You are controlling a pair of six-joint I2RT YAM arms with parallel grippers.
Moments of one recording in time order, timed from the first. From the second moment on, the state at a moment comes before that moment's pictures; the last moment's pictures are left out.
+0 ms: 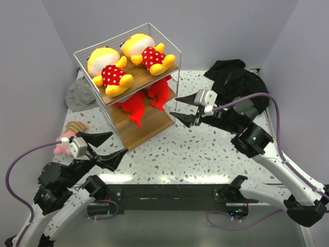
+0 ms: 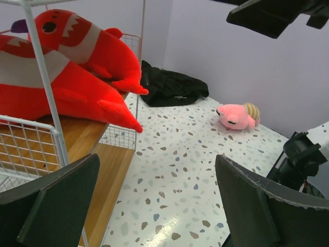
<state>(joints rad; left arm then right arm) -0.70 0.05 0.66 -0.41 0.08 -0.18 0.77 0.99 1.17 -0.10 -0.43 -0.31</state>
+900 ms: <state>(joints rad) -0.70 0.01 0.62 -0.41 -0.03 -0.21 0.47 1.42 1.02 -1.08 1.06 1.18</state>
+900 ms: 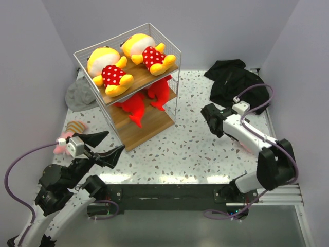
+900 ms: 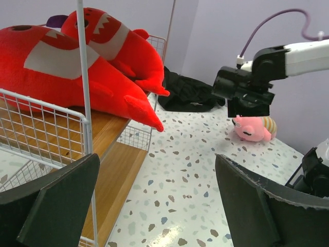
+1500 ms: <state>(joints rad) -0.70 0.01 0.62 -0.41 -0.04 -0.21 0.29 2.02 1.21 -1.34 1.24 1.38</state>
